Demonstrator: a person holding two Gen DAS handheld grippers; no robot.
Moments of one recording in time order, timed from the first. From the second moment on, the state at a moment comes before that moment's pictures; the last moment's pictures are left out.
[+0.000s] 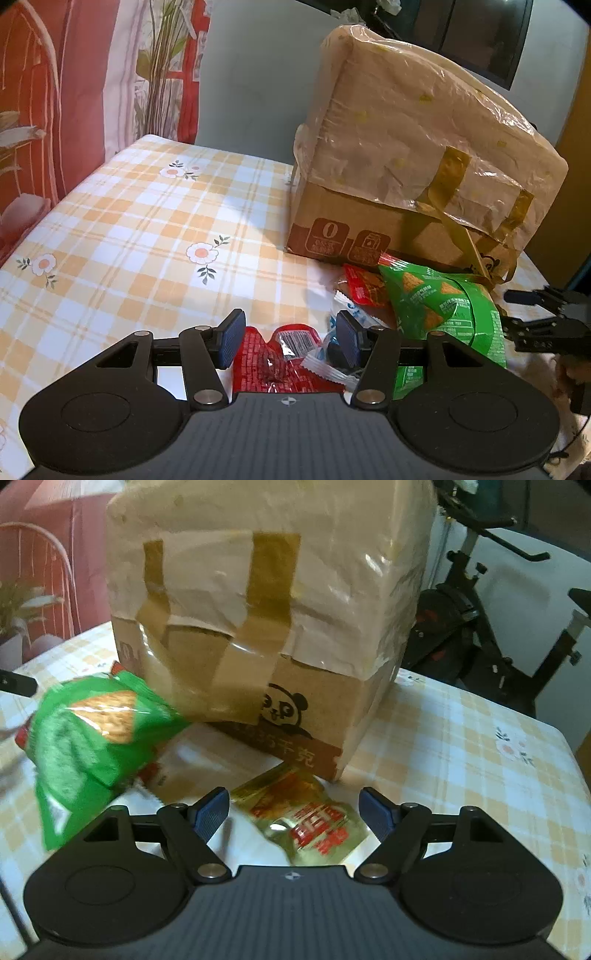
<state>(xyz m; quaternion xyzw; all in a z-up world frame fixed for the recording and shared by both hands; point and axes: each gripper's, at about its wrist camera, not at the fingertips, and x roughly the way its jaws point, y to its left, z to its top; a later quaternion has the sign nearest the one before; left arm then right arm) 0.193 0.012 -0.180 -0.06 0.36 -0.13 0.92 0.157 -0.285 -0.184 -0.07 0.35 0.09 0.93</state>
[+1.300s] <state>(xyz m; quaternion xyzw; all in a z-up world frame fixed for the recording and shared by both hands) 0.189 0.011 -0.196 -0.07 0.39 -0.12 0.91 0.143 -0.269 -0.194 -0.04 0.34 0.07 0.94</state>
